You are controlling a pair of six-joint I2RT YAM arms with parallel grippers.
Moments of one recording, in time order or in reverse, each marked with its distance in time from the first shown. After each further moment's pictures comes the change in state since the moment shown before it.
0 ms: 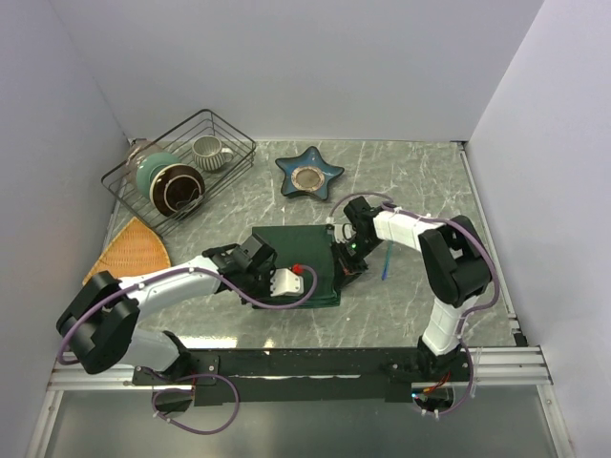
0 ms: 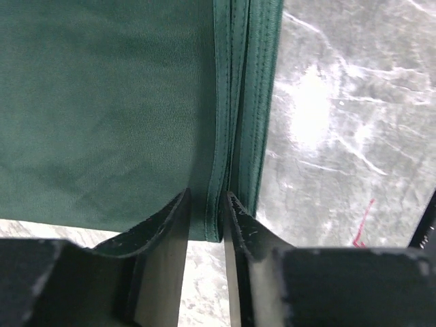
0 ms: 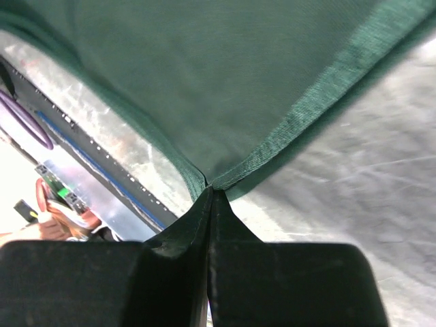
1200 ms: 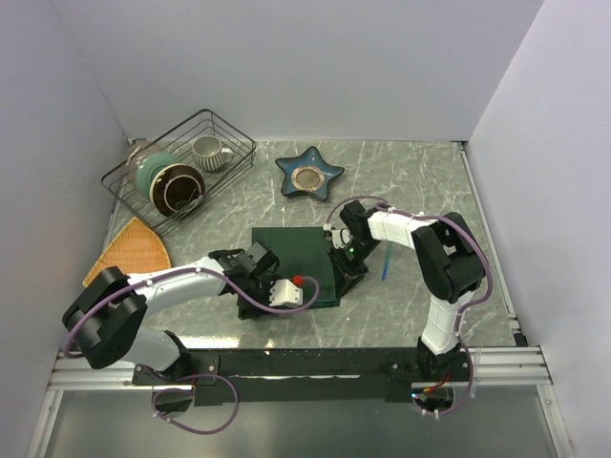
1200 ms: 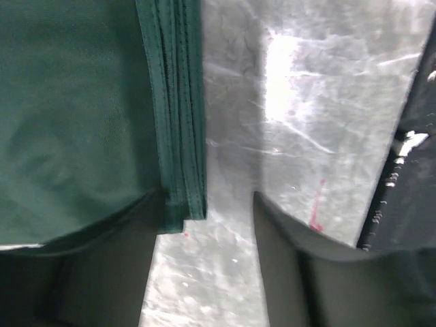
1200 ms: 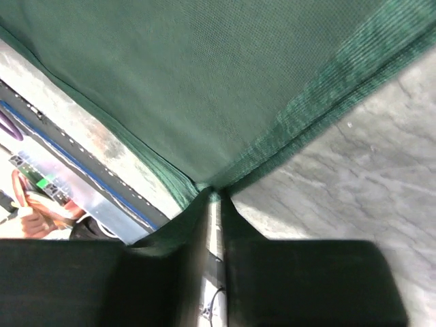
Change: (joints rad) left arm -0.032 0.029 -0.013 -0.077 0.039 0.008; right arm 0.027 0.036 0.012 -0.048 0.055 -0.037
